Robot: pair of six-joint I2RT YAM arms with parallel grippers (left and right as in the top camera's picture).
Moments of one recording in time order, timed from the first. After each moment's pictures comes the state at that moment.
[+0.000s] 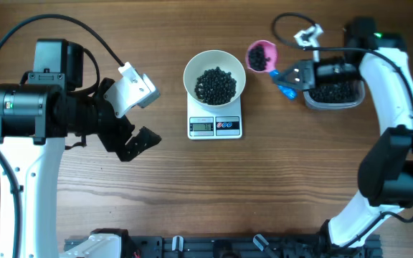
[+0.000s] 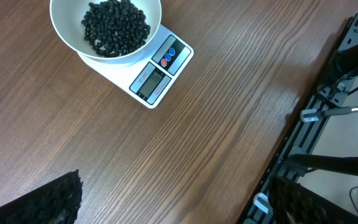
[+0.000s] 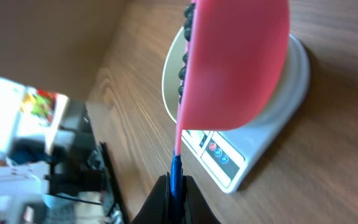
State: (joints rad) left arm -0.06 1.37 1.69 -1.59 0.52 0.81; right arm -0.05 1.92 1.62 -1.20 -1.04 -0.50
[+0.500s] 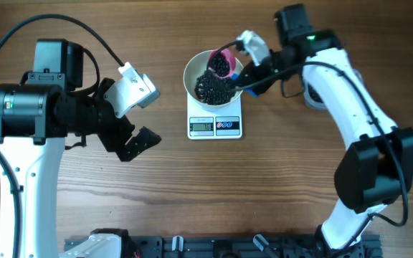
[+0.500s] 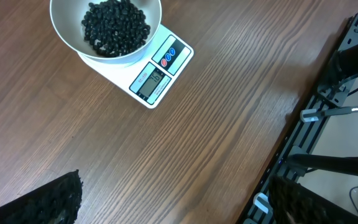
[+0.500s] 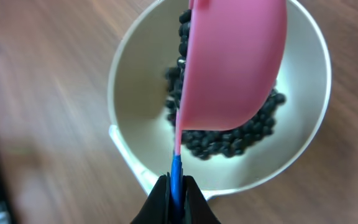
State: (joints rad) left arm -0.06 1.37 1.69 -1.59 0.52 0.81; right arm 0.27 1.92 1.65 -0.96 -0.56 -0.43
